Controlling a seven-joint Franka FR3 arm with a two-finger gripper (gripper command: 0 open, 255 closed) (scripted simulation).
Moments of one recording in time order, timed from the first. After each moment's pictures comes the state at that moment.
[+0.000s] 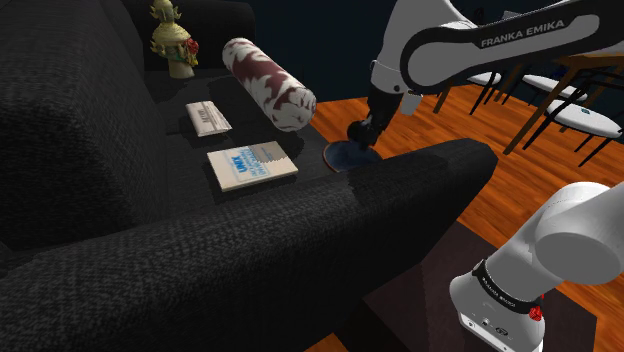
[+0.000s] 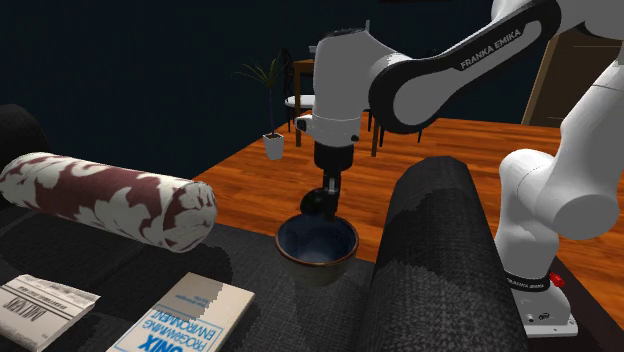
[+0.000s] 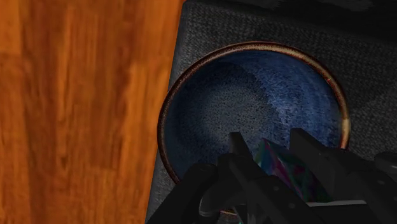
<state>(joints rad) 0.01 -0.35 0.15 -2.43 -0.01 2.12 0.08</state>
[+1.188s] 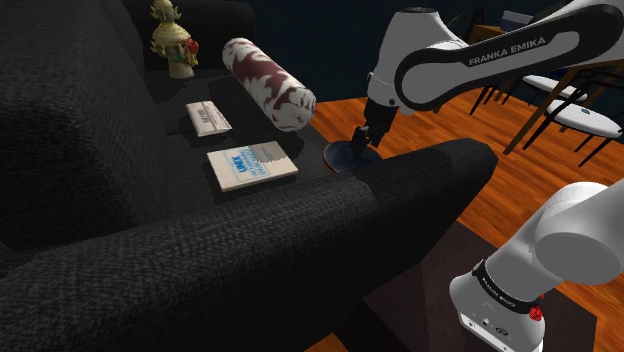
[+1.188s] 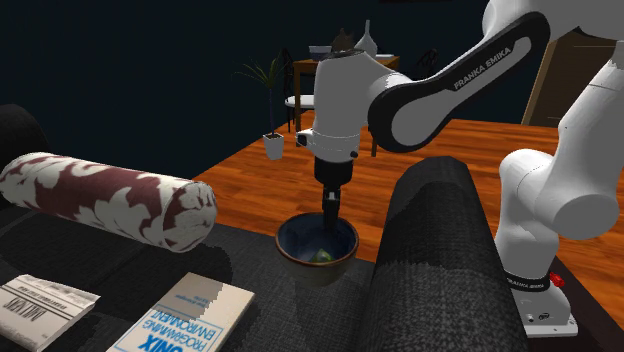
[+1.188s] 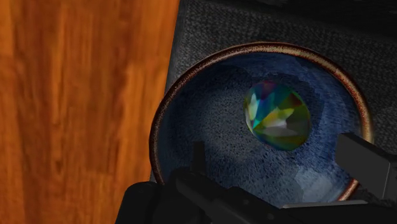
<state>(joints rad) 0.00 -0.31 0.16 -2.48 -0.02 2.21 0.09</state>
